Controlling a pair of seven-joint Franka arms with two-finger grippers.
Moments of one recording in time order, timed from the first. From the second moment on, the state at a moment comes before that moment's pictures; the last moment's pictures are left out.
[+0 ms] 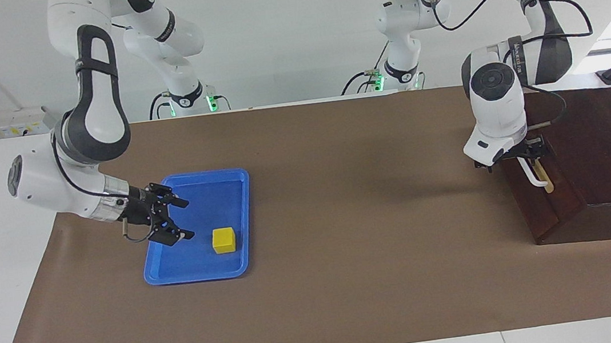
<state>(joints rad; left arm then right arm) 0.01 0.19 -0.16 -1.88 0.63 1.95 -0.11 -0.16 0.42 0.08 -1.65 0.67 1.83 1.02</state>
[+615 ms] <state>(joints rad) 0.01 0.19 -0.16 -1.96 0.71 1.97 -0.20 -0.16 0.57 0.08 -1.60 0.73 1.84 1.02</state>
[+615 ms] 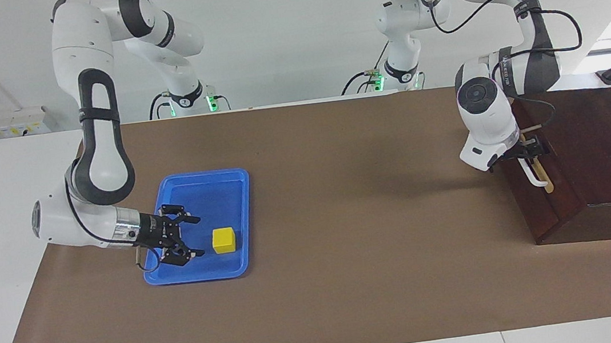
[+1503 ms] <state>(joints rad) 0.04 0.19 -0.17 -2.01 0.71 2.04 -0.22 -0.13 0.62 0.08 -1.59 0.80 1.89 1.05</state>
